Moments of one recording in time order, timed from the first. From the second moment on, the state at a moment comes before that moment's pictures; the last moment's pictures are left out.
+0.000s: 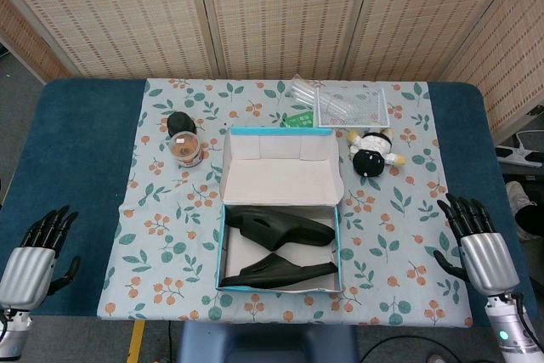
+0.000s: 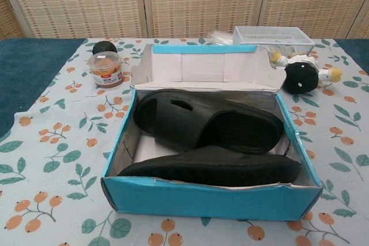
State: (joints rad) left arm -0.10 -1.15 0.00 -1.61 1.58 1.50 0.10; right arm 0.10 -1.18 0.03 -1.56 -1.60 1.51 -0.07
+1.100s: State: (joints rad) left arm -0.18 -1.15 0.05 -1.77 1.72 1.40 0.26; right arm 0.54 -1.02 0.16 -2.02 -1.27 0.89 -0.33
